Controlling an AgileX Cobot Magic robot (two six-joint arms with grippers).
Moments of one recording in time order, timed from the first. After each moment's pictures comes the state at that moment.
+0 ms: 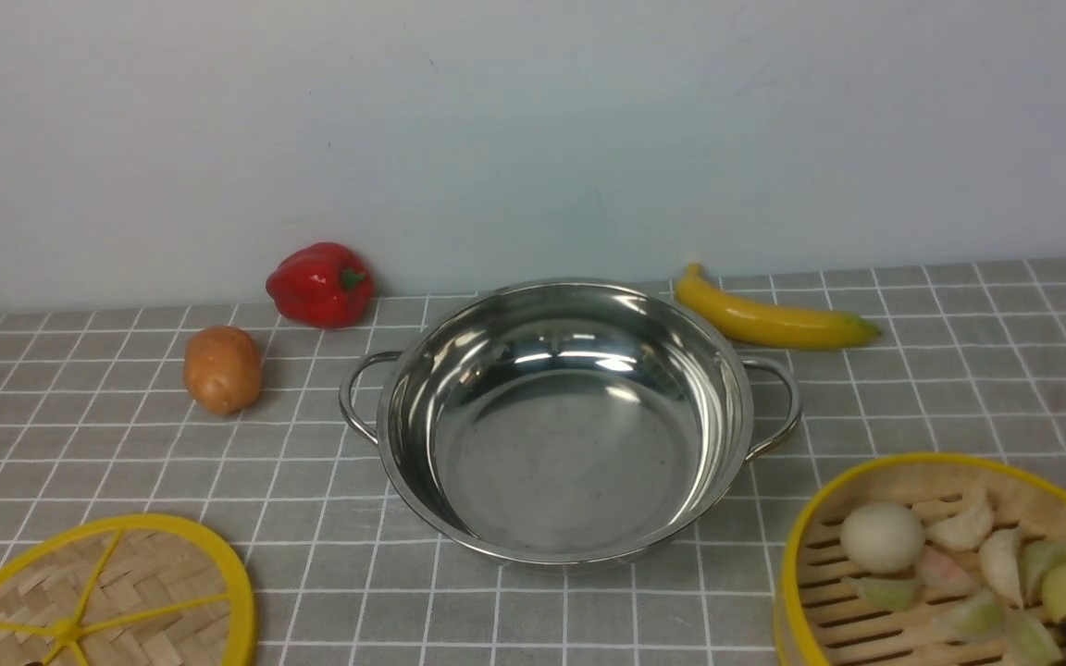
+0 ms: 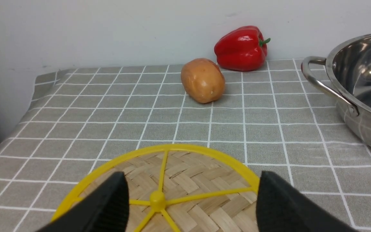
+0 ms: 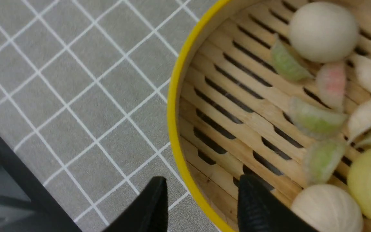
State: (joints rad) right arm 0.28 1.03 -0.75 0.32 1.16 -0.58; left arm 0.08 0.00 0.01 0.06 0.33 -0.01
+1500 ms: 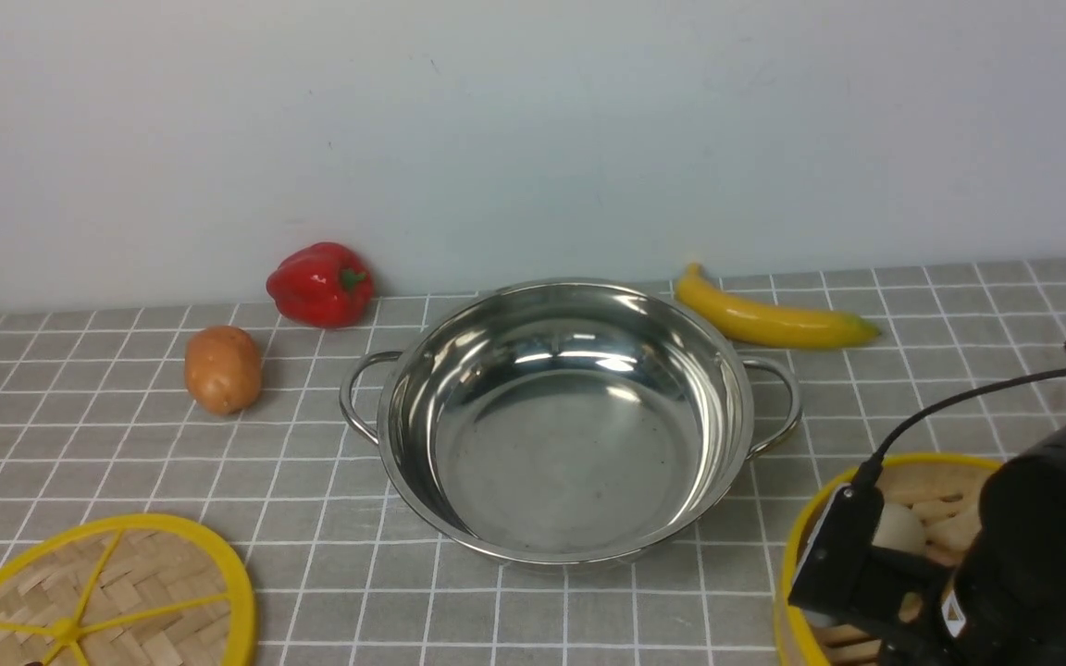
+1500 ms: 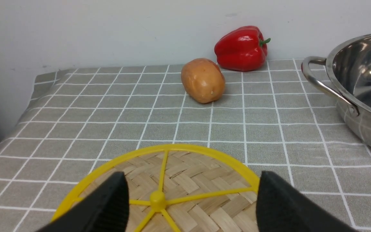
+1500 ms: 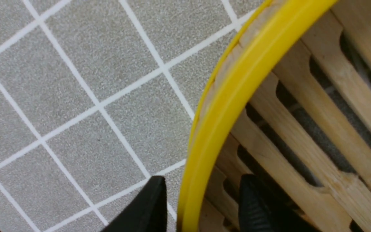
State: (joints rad) right arm 0.60 1.54 -0.75 0.11 0.93 -0.36; left arm 0.08 0.00 0.01 0.06 0.33 -0.01
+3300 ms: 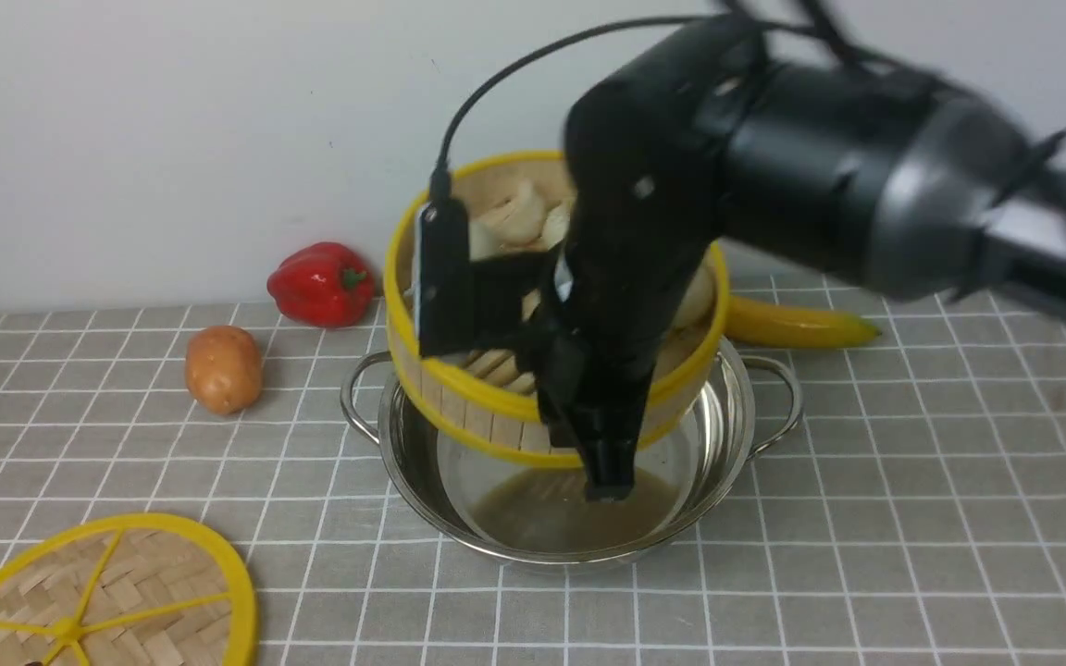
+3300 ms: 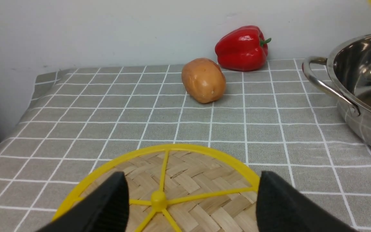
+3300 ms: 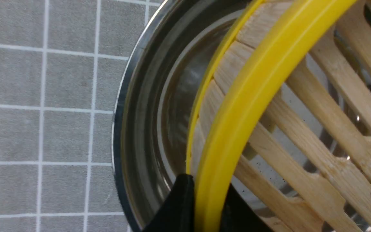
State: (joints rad) right arm 0.80 2.00 -1.82 -0.07 1.26 -0.73; left arm 0.08 0.00 0.01 0.06 0.33 -0.01
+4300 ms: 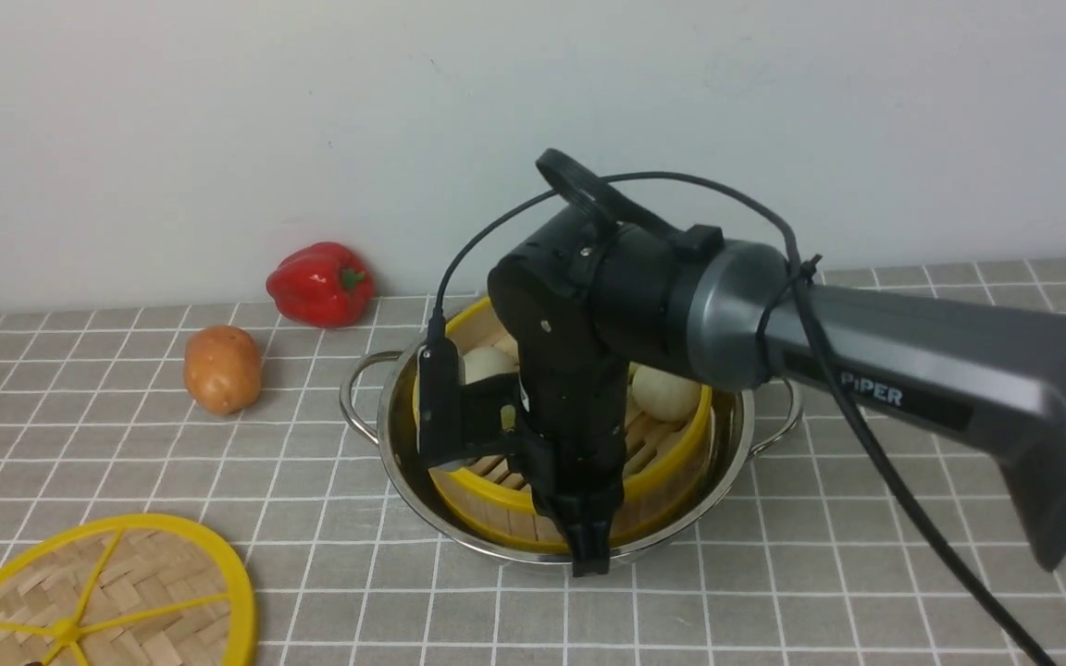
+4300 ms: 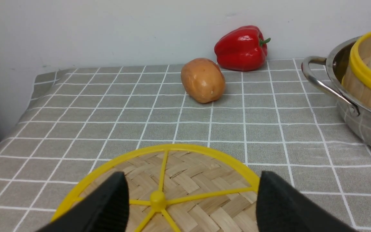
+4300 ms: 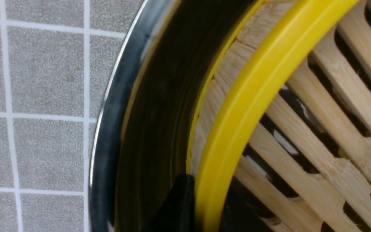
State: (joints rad) right arm 0.80 2.19 -1.84 -0.06 1.26 -0.72; left arm 0.08 0.00 0.01 0.06 0.33 -0.01
